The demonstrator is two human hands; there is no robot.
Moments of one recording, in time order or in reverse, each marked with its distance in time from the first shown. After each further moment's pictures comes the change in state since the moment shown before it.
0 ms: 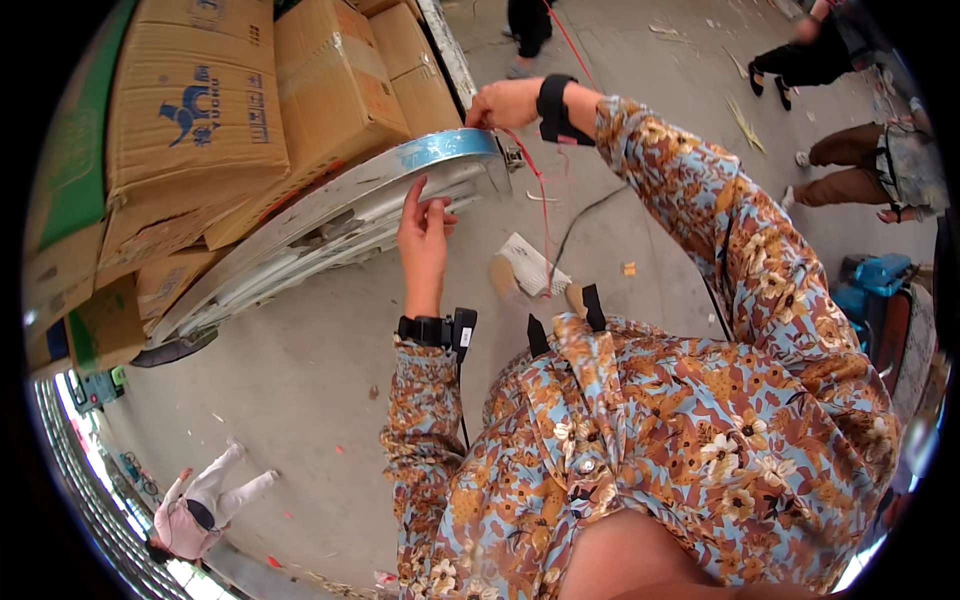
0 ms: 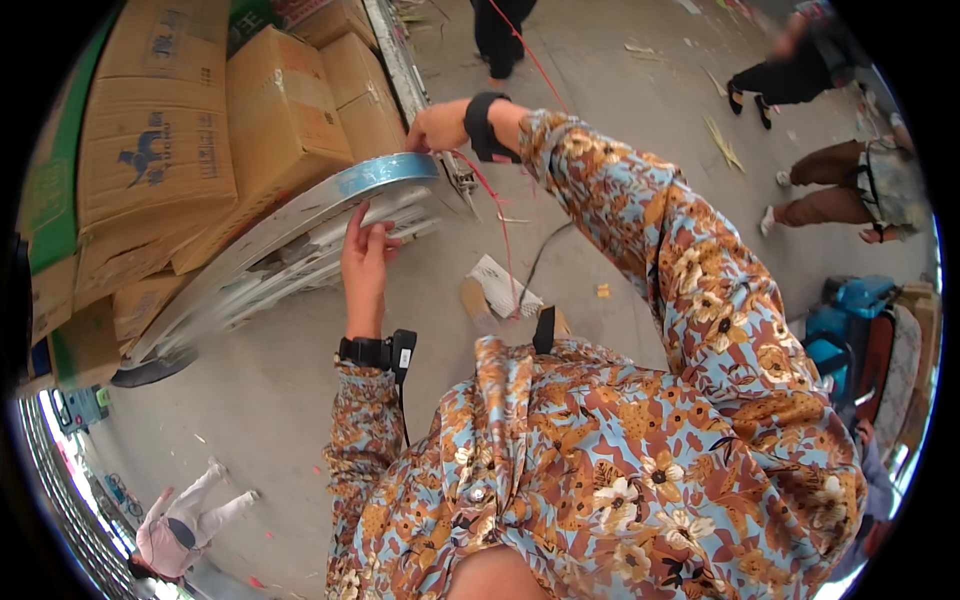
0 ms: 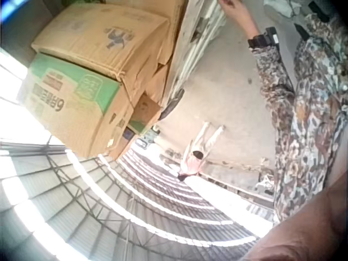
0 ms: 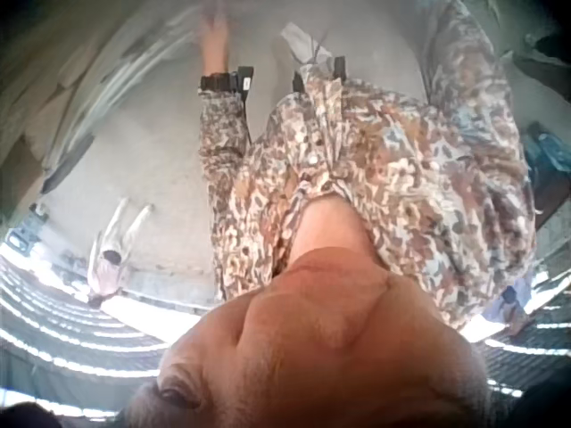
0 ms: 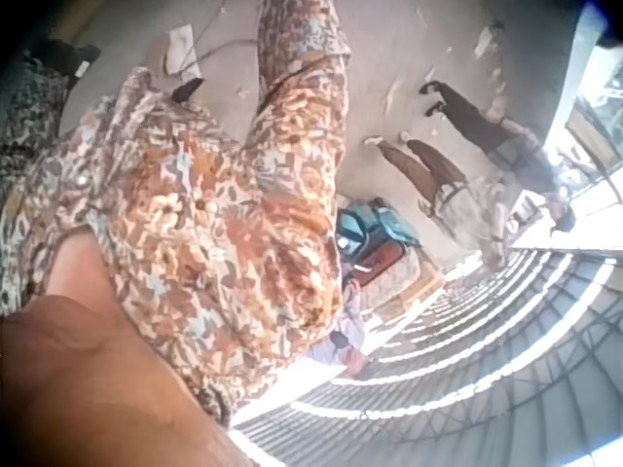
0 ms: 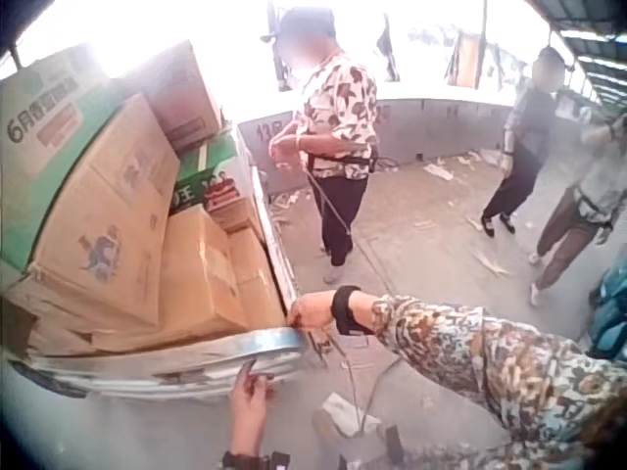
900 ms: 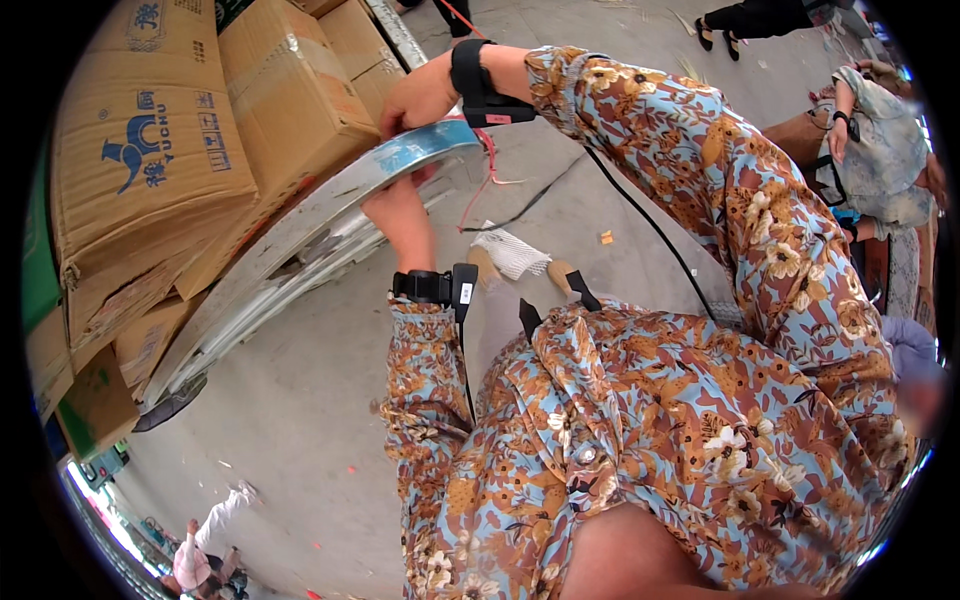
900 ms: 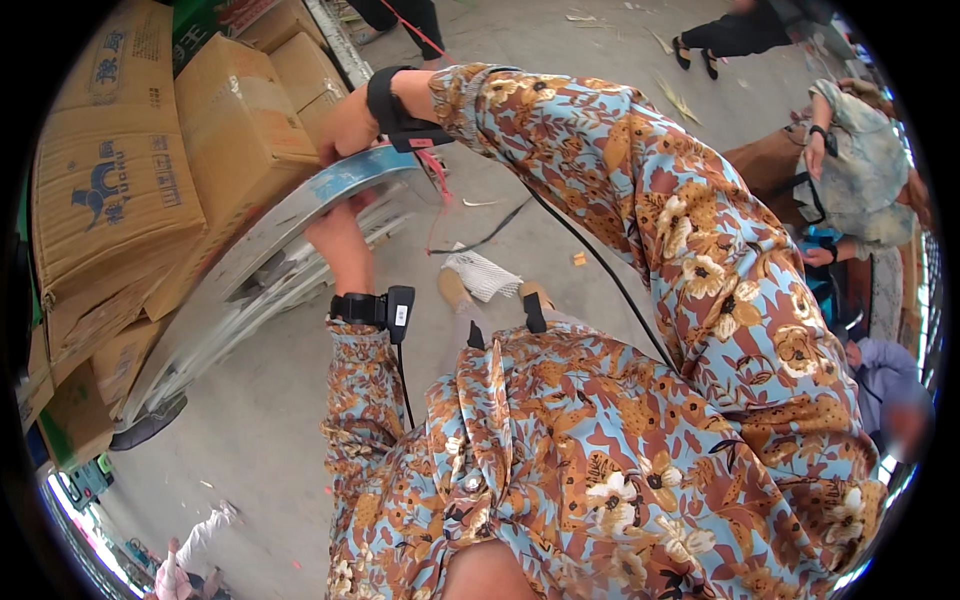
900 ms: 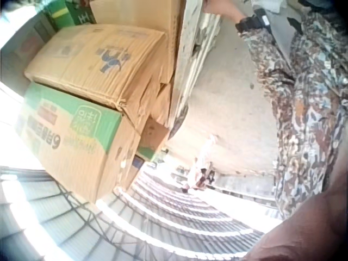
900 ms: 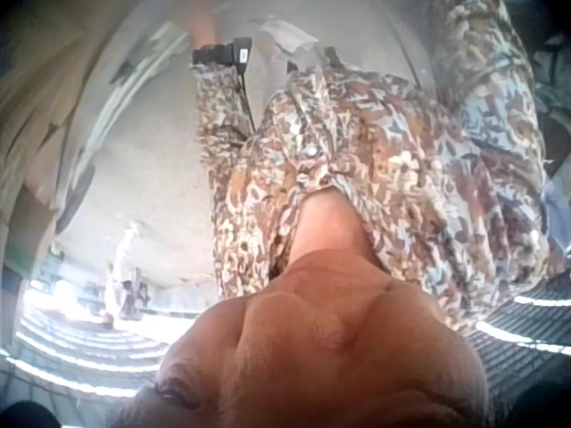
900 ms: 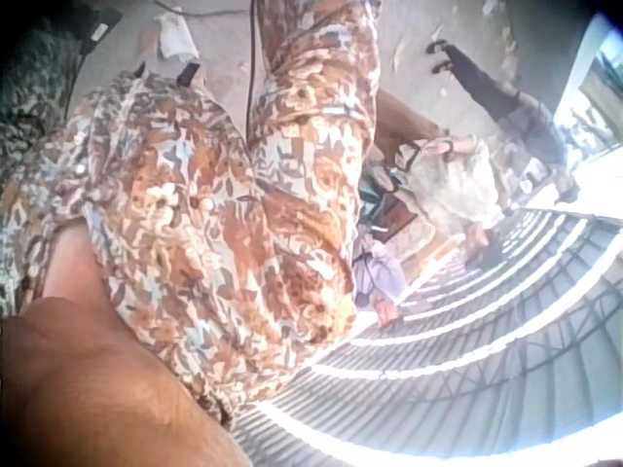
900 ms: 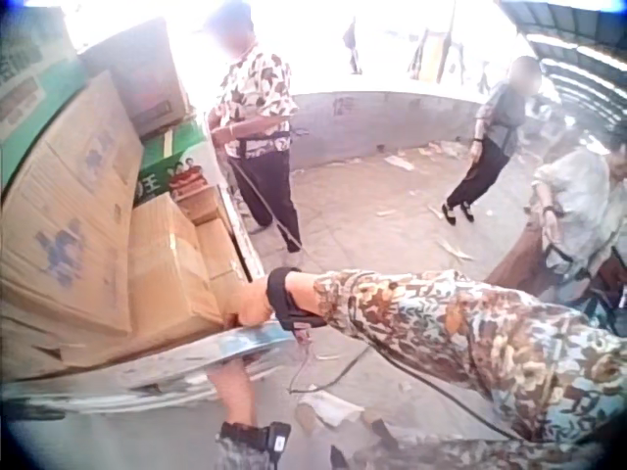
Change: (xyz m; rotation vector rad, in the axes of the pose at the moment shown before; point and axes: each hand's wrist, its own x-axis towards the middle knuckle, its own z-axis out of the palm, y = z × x) left_hand 0.041 0.008 -0.020 -0.249 0.292 0.166; right_hand 0.084 -0.104 -0.001 -0.036 -0.250 -0.136
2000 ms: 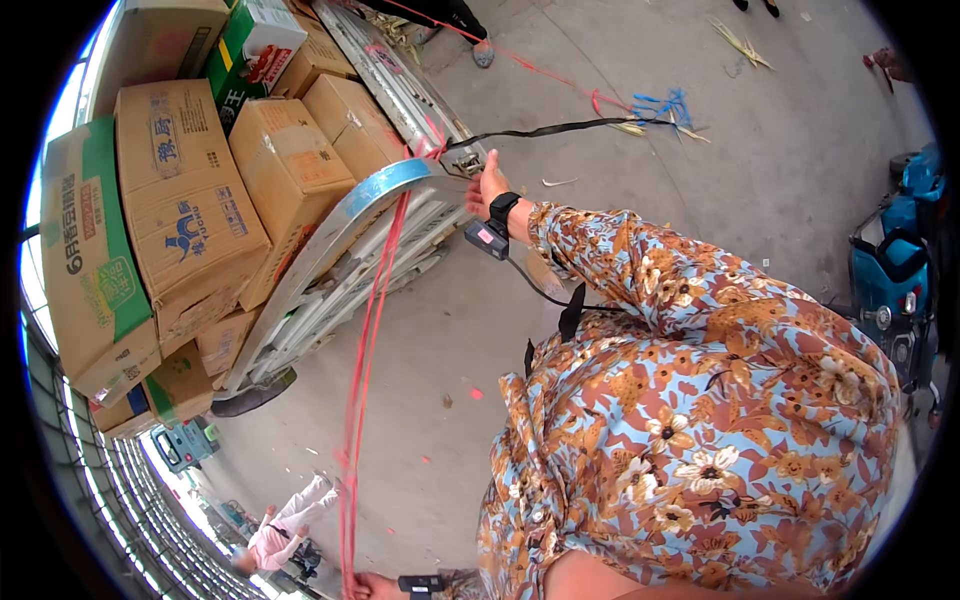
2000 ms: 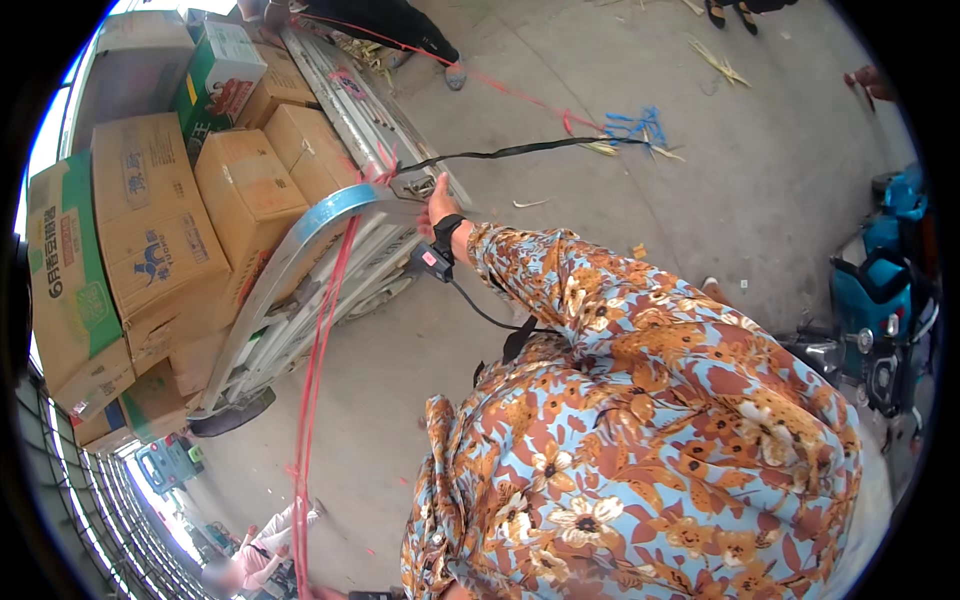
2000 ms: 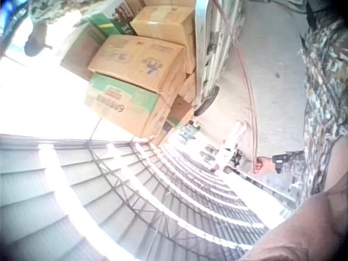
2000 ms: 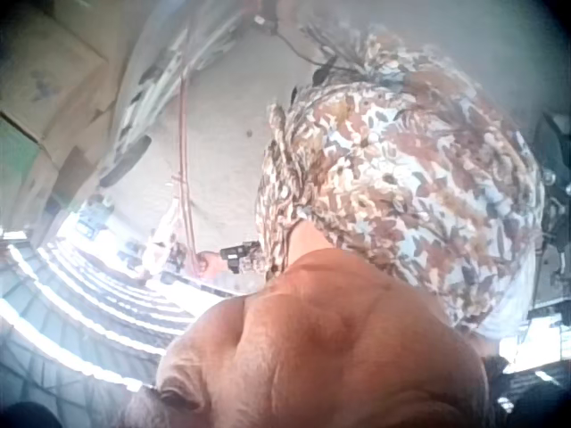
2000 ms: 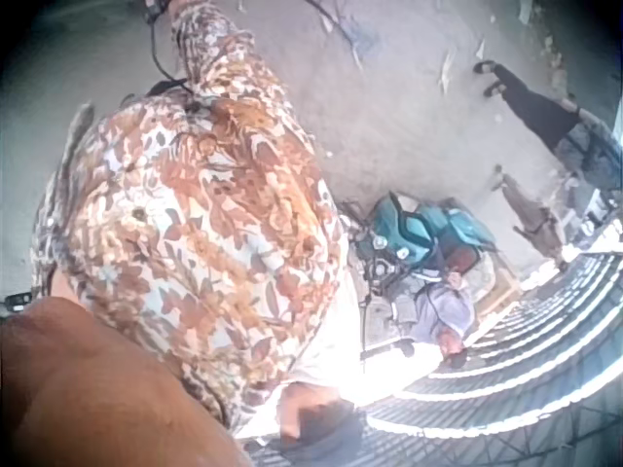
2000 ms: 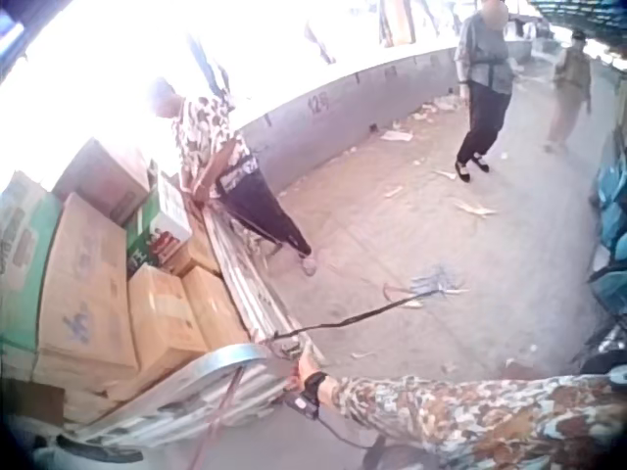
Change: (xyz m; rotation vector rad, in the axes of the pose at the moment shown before) left_hand -0.607 0.293 -0.241 -0.160 0.446 0.756; right_hand -0.218 0.112 0.239 2.134 1.081 0.452
